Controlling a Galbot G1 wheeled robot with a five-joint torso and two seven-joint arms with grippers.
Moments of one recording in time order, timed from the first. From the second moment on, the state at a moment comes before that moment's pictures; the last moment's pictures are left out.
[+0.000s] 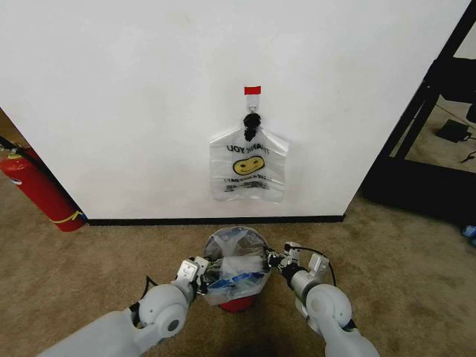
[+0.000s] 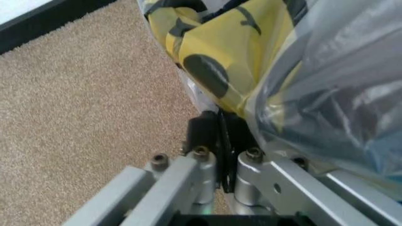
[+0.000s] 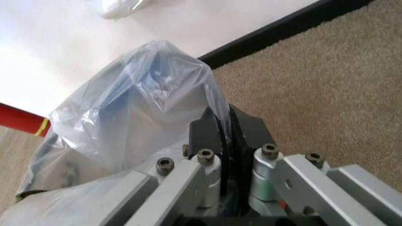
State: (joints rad) left arm 0.95 -0.82 0.31 -1.96 -0.91 0.65 -0.62; right arm -1.28 1.42 0.35 1.79 0.75 -0.50 0.09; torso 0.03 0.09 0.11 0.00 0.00
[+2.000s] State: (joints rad) left arm 1.18 -0.78 -0.03 -2.27 -0.78 0.66 -0.61; right arm -1.30 1.38 0.37 1.88 0.80 -0.57 0.17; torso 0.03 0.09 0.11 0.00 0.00
